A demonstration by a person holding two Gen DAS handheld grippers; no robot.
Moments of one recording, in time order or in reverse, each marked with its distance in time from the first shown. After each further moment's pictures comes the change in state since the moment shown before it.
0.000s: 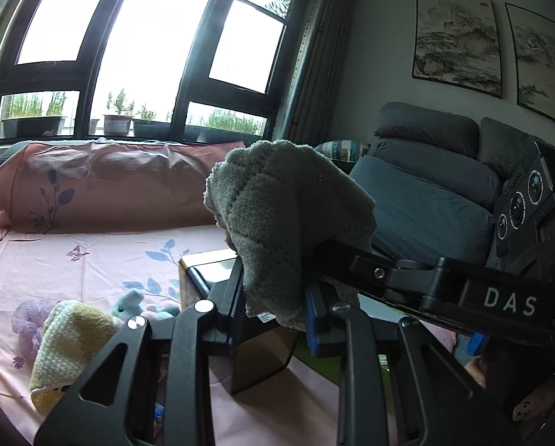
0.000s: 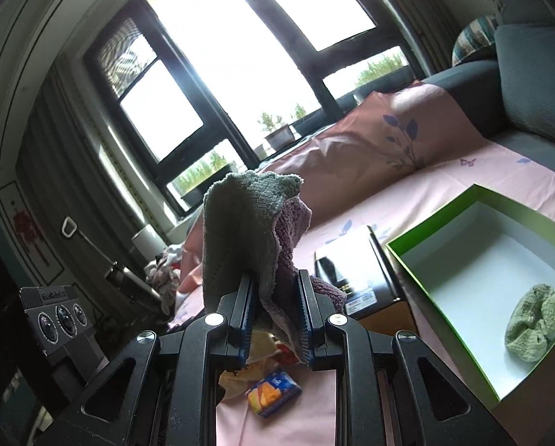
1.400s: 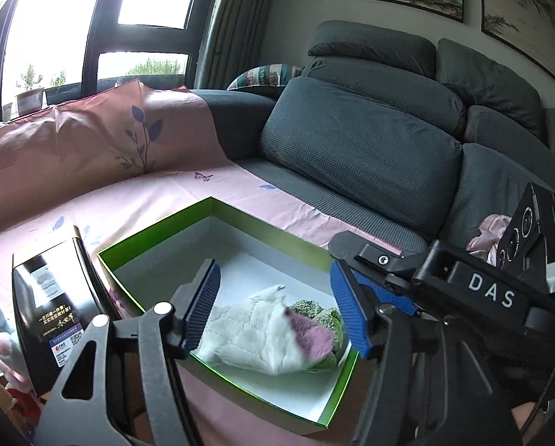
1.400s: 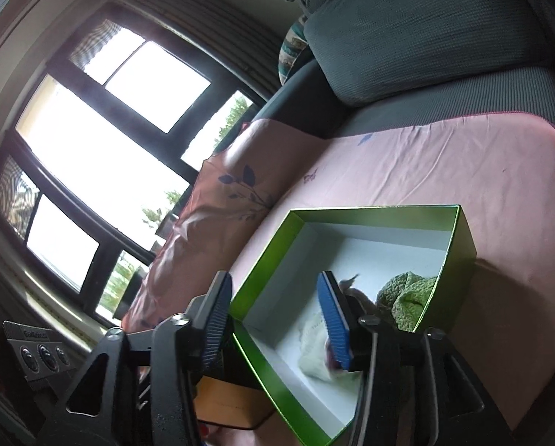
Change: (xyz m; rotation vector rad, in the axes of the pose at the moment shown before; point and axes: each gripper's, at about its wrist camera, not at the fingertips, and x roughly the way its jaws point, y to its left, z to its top) left arm 0.127 -0.092 -0.016 0.118 0.258 -0.204; right arm -0.058 -0.144 -0.003 0.449 -0.257 -0.301
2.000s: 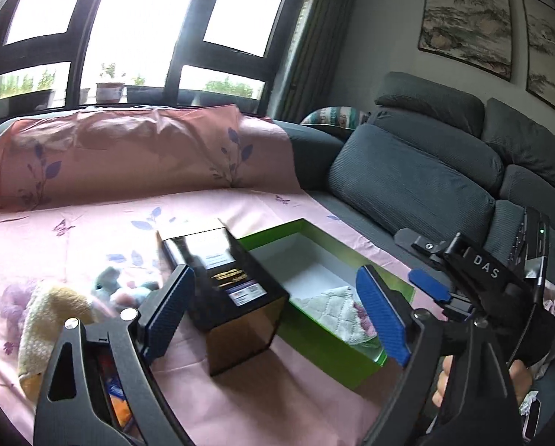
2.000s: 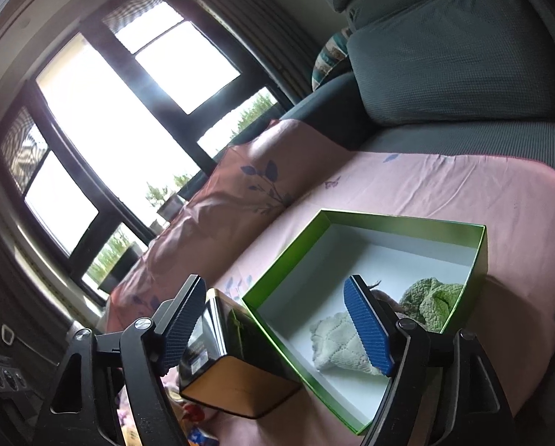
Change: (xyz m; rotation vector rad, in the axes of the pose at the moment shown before) left arm -0.126 0.060 -0.022 -0.178 -0.116 0.215; right arm -0.009 0.059 -0.018 -0.190 -0.004 -0.038
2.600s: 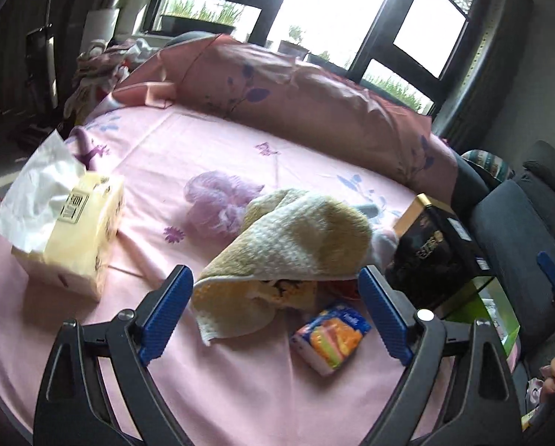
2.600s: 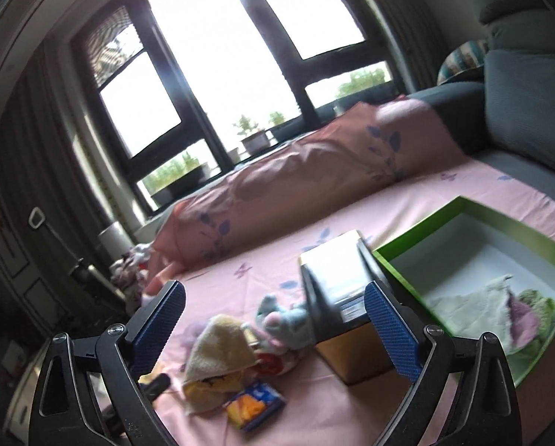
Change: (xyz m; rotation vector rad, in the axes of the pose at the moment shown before) left arm -0.069 0.171 -0.087 -0.414 0.055 0.448; right arm 0.019 0.130 -0.061 -0.347 0.194 0.262
